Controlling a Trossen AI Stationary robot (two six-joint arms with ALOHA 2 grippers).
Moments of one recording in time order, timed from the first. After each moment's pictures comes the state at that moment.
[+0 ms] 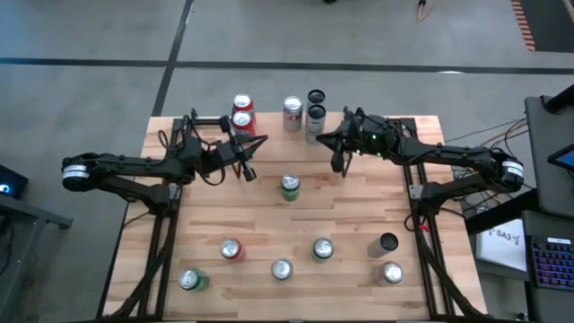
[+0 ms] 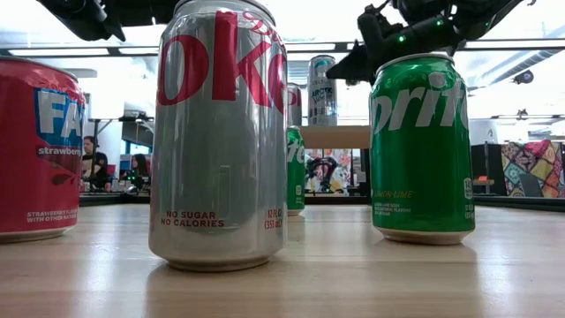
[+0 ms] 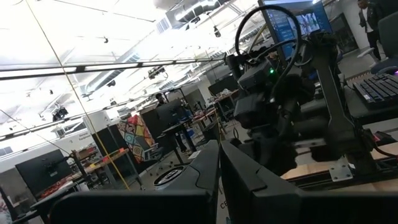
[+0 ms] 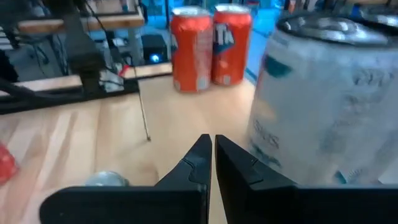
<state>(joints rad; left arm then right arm) 0.18 1.14 0.62 0.83 -0.15 0.52 -0.43 1.23 0.78 0.24 -0.13 -0.03</state>
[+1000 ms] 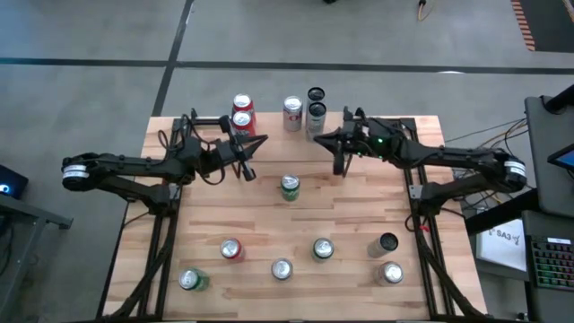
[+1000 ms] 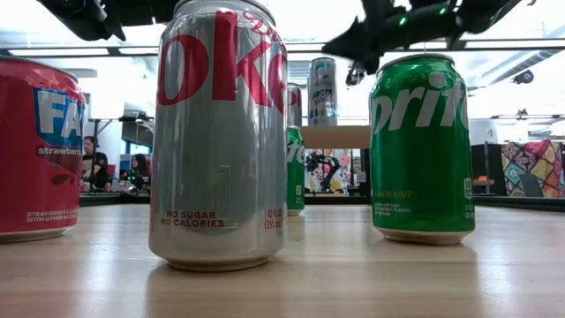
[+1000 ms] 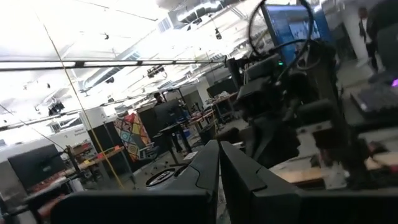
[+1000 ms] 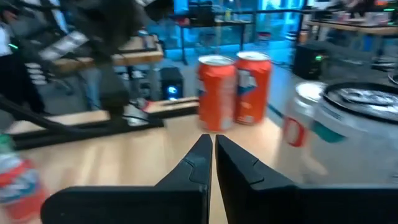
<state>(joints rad) 0.18 1.14 0.62 0.84 -0.15 0.45 -0.36 1.20 0.78 0.35 -0.14 0.02</state>
